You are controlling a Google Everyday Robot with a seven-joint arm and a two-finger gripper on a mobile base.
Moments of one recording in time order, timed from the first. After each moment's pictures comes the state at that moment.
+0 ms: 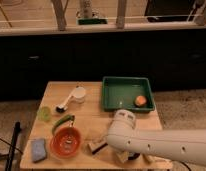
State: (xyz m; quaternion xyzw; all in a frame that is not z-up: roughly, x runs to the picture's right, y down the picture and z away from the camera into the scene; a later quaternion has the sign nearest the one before) arm 0.066 0.277 0.675 -0.28 -0.09 -0.26 0.92
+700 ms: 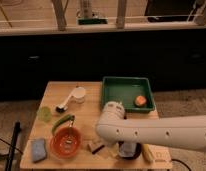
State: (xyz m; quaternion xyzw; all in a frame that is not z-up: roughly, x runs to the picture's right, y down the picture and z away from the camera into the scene) arm 0.021 0.261 0.687 -0.30 -0.11 -0.27 0.91
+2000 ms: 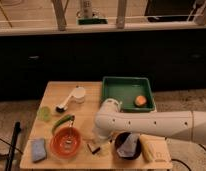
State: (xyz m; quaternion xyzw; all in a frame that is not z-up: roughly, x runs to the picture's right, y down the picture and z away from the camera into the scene) arm -0.009 0.281 0.738 -0.34 -0.16 -0.18 0.91
